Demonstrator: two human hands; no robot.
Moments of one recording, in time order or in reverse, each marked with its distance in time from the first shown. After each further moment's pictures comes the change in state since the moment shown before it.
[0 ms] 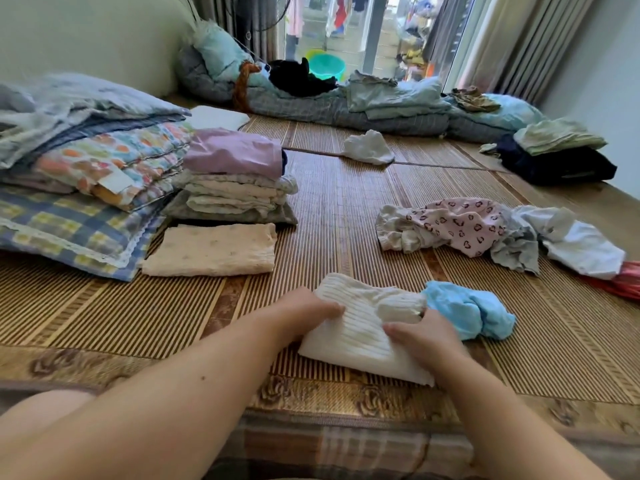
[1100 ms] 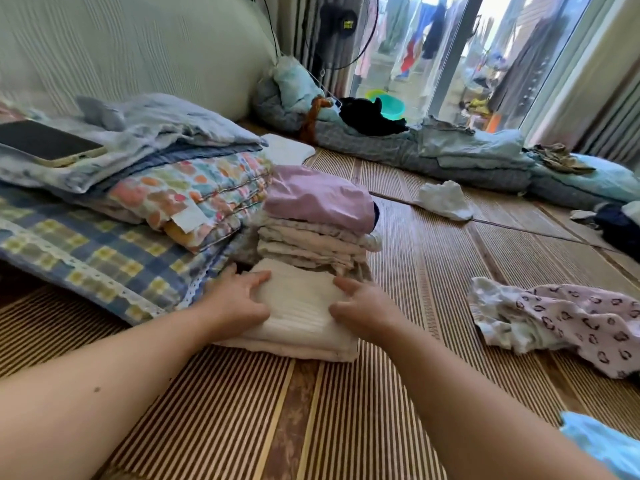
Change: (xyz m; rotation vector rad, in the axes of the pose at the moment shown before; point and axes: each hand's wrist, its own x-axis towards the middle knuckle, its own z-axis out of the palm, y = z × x) left_hand 0.051 -0.036 -0.227 0.480 0.459 0.111; right_hand 0.099 -0.205 0.152 -0.280 -0.288 -0.485
